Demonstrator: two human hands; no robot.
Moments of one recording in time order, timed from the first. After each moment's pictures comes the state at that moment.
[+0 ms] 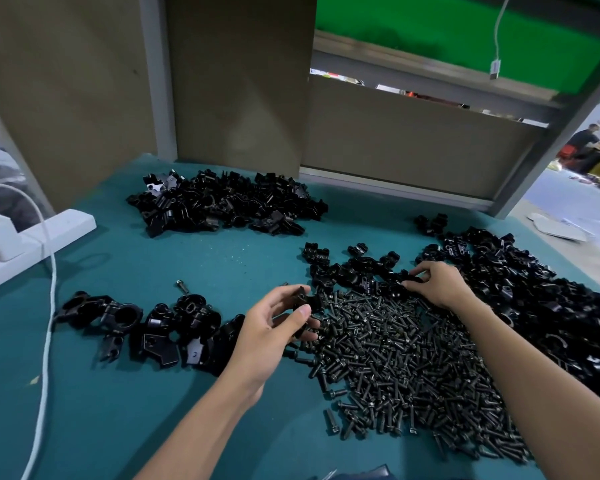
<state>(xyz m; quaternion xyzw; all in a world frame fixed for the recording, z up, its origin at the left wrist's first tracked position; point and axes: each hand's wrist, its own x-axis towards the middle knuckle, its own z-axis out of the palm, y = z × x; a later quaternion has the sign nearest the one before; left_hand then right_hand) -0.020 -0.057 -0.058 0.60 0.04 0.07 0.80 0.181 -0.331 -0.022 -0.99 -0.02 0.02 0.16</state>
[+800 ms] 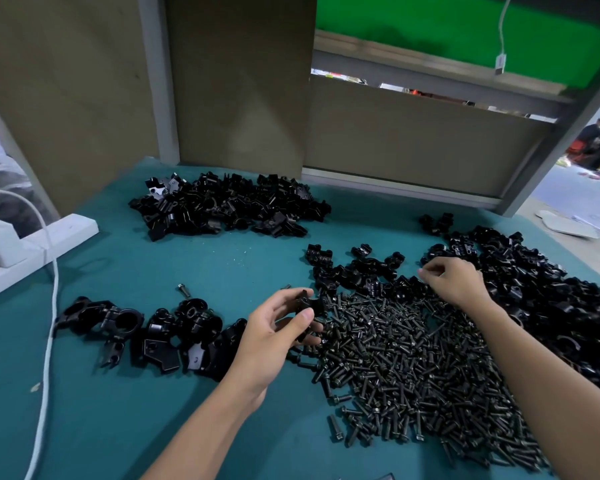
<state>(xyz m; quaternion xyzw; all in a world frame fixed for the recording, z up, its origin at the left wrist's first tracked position) -0.015 -0.055 -0.061 0.60 0.04 0.07 0.79 0.183 -0.338 -0.020 -0.99 -0.03 -0.07 0.15</state>
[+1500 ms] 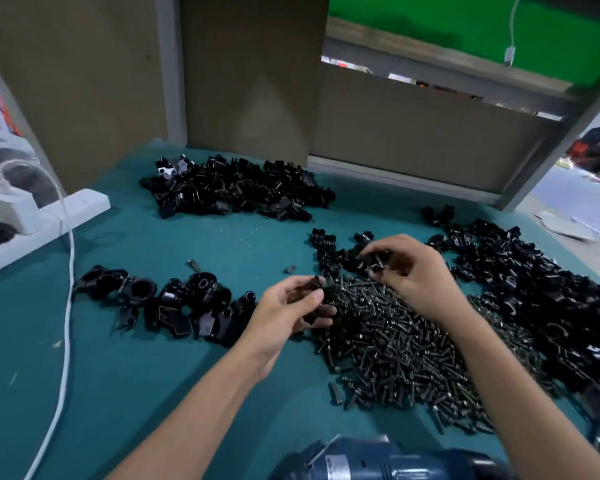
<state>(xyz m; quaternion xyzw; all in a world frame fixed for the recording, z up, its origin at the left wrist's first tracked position) -0.021 -0.060 -0.049 0.52 0.04 0.01 0.85 0.064 -0.254 0.027 -0.90 -0.26 -0.07 0.35</state>
